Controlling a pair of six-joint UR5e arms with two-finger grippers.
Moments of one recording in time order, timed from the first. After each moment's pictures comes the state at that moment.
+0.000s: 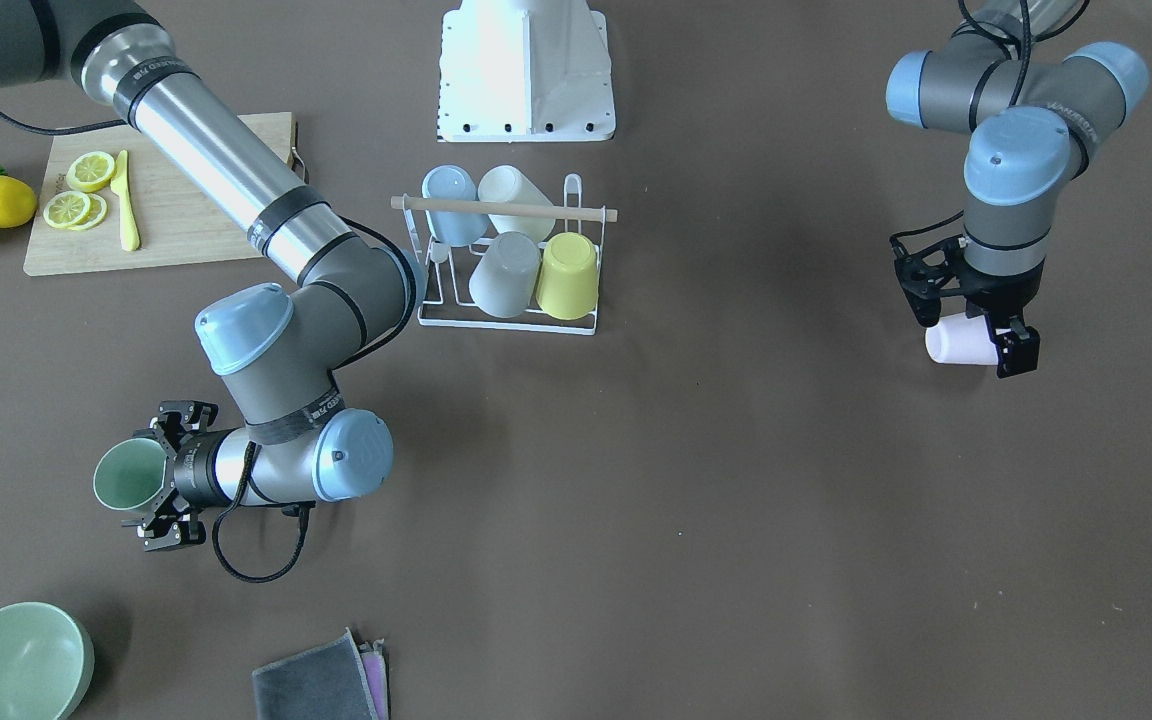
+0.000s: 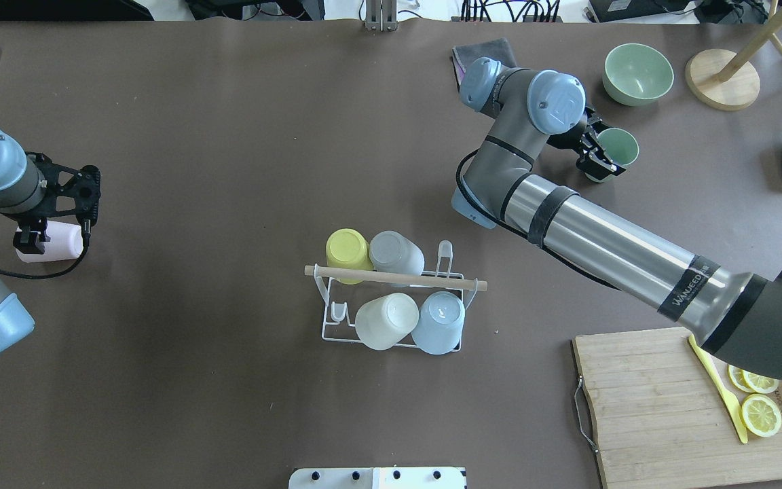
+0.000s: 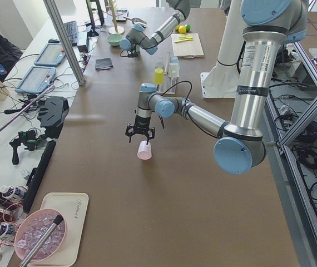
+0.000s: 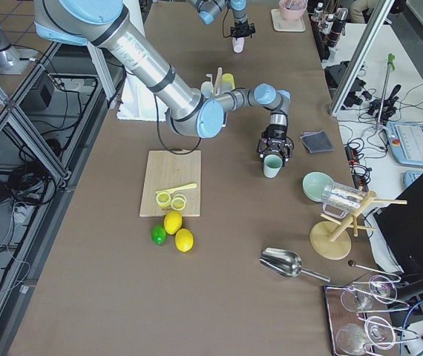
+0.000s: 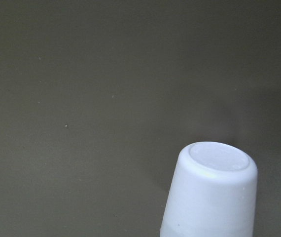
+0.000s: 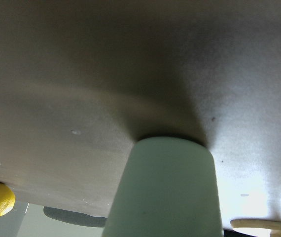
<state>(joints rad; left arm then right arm) -0.82 -1.71 -1.80 -1.62 -1.71 0.66 0.76 -0.60 0.86 -2.11 1.45 -0.86</state>
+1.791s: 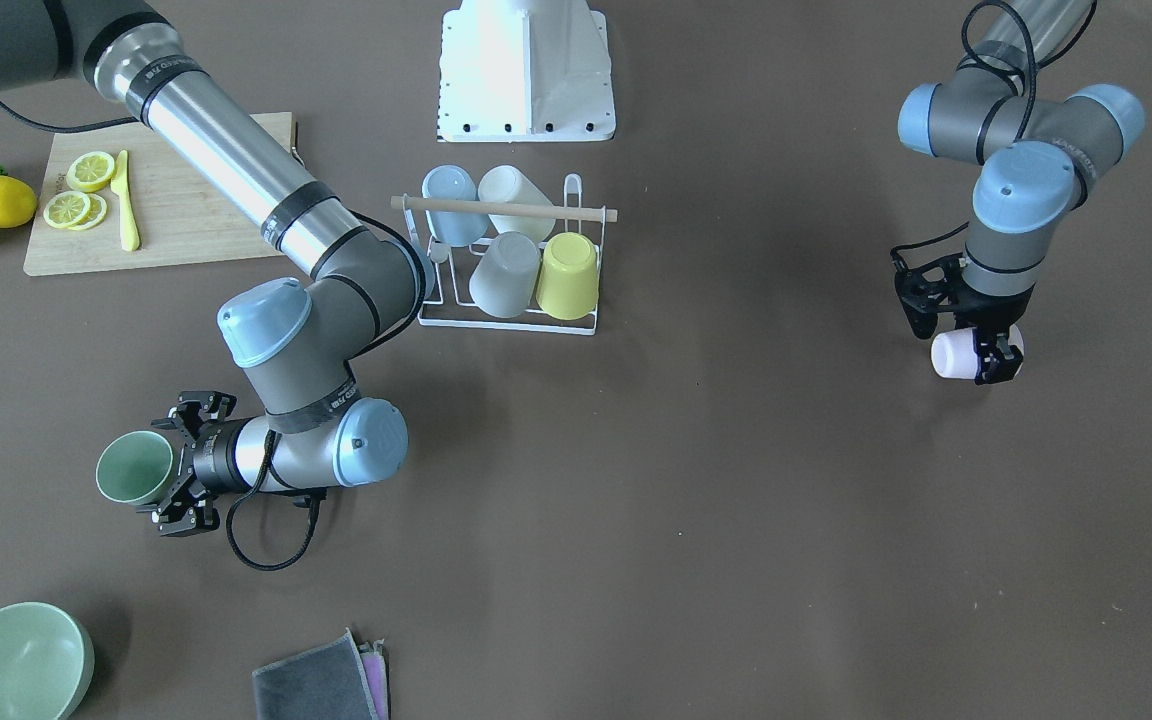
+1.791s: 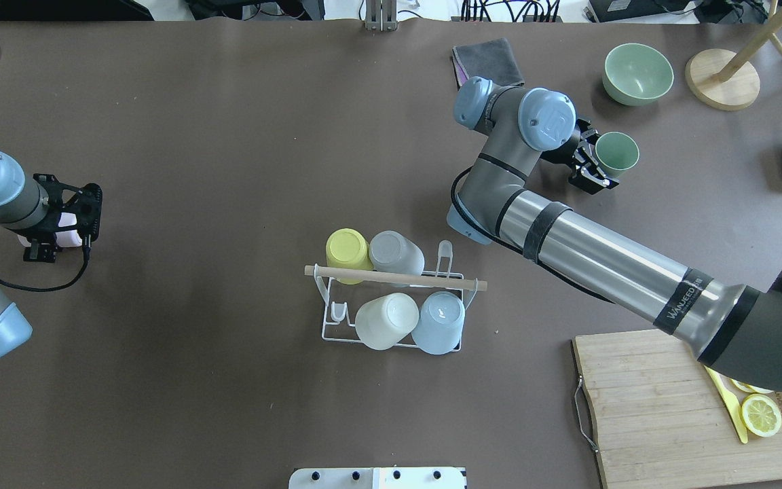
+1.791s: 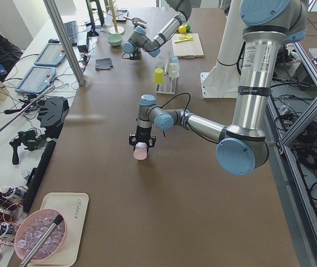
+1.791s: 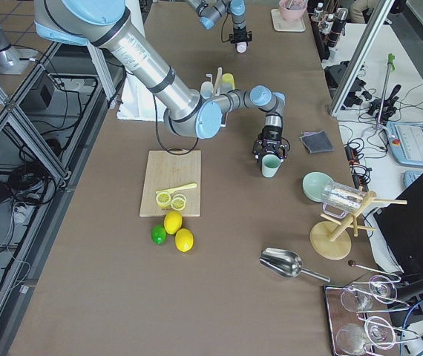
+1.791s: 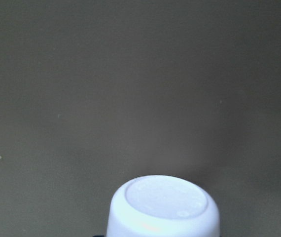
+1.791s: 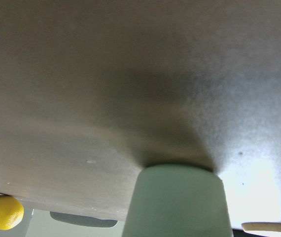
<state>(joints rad) -0.81 -1.69 -1.68 -1.80 -1.77 0.66 0.73 -0.61 0.86 -2.12 1.44 -0.78</state>
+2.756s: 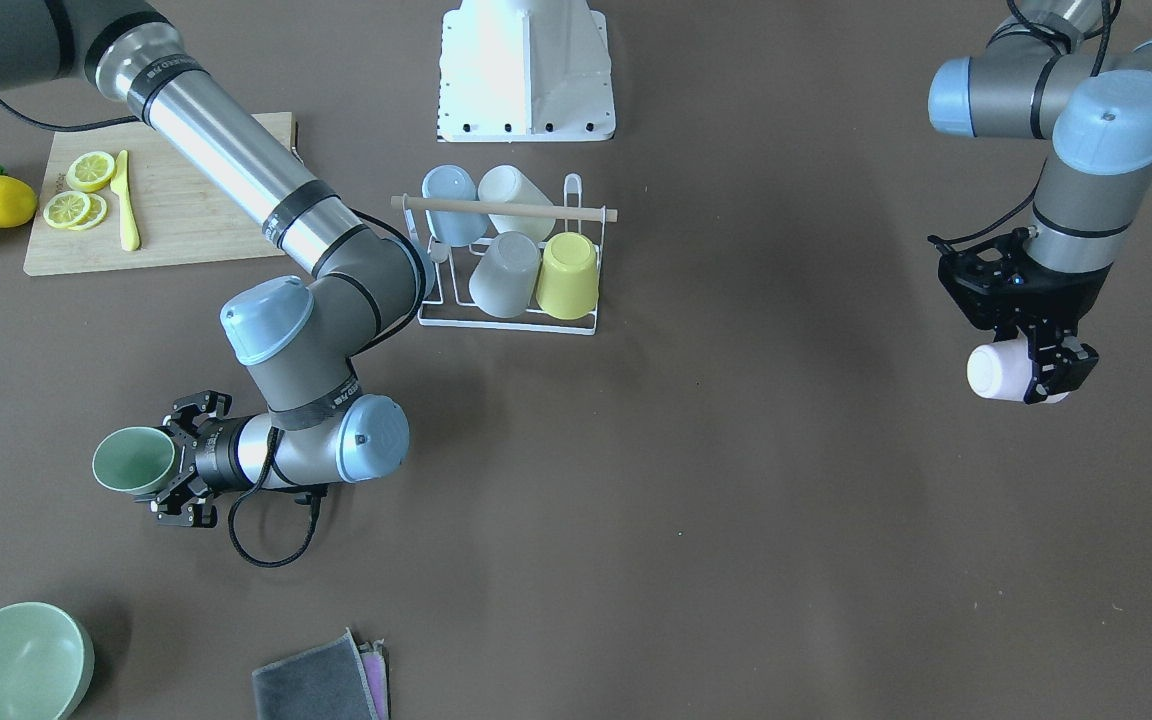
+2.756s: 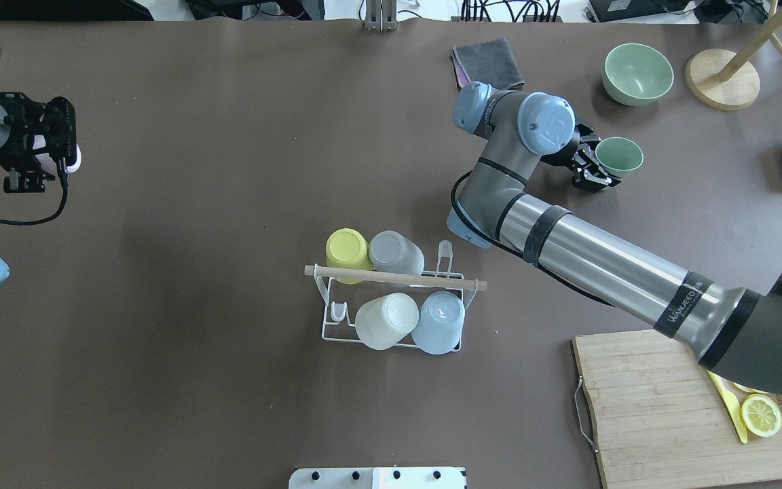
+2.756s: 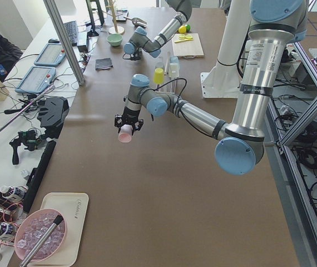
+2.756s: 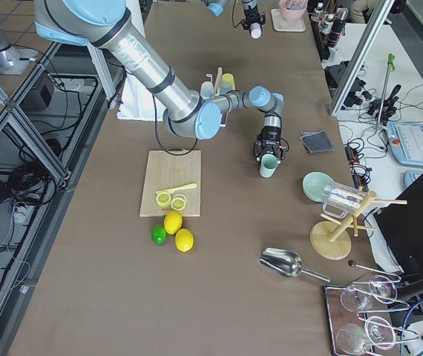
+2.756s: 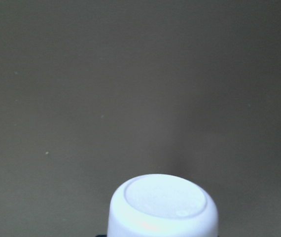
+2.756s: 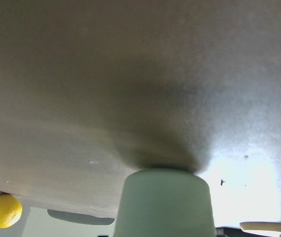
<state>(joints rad) -0.97 -1.76 -1.81 -1.77 -1.79 0.66 0.72 -0.62 0.88 -2.13 1.43 -0.79</state>
